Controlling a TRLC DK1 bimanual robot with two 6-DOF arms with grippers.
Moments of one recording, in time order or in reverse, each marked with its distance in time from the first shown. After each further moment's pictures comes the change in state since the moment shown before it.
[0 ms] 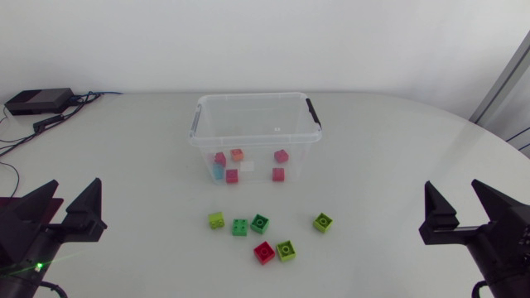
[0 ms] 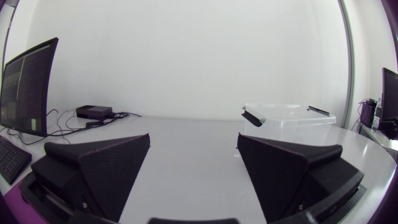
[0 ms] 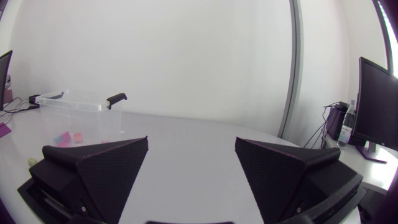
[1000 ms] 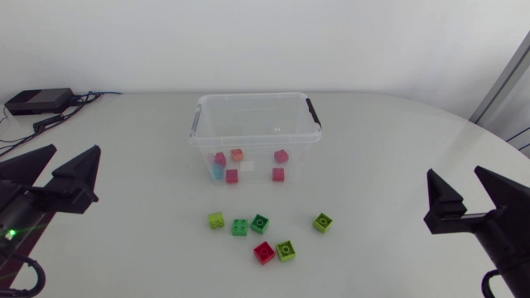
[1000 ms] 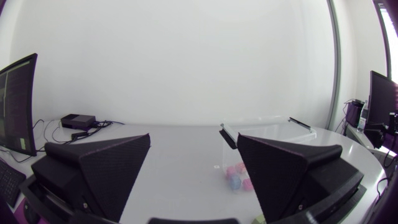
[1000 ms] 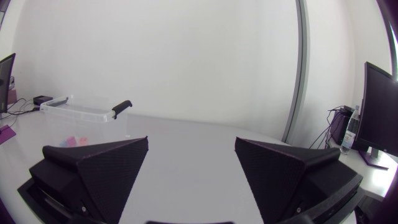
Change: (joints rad) left arm -0.116 0.296 0.279 -0.022 0.000 0.000; right arm 0.028 0.152 0.114 0.023 -0.008 0.000
